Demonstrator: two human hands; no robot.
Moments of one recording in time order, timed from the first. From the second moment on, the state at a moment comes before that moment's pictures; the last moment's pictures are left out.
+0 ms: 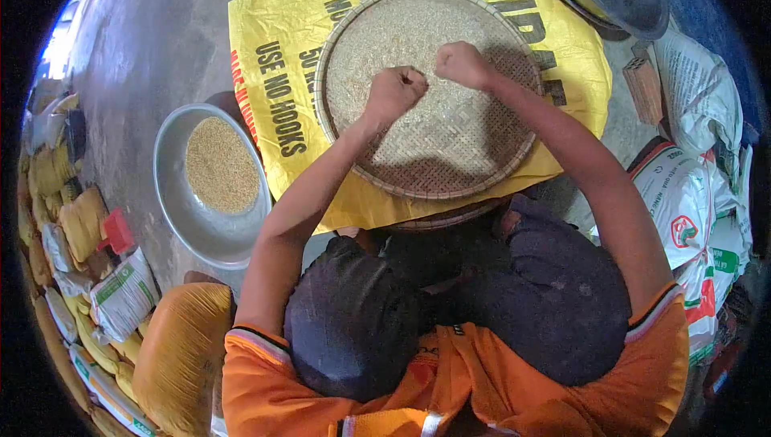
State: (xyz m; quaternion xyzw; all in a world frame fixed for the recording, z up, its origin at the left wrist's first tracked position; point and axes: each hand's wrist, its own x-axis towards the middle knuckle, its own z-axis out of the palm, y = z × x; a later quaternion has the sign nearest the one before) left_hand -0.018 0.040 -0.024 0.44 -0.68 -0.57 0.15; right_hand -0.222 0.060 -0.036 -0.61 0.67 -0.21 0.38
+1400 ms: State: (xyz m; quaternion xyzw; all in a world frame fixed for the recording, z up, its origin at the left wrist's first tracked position) left_hand -0.007 0.028 0.002 0.44 -0.76 -0.48 0.05; right_hand -0.218 0.053 -0.014 -0.50 0.66 -0.19 0.54
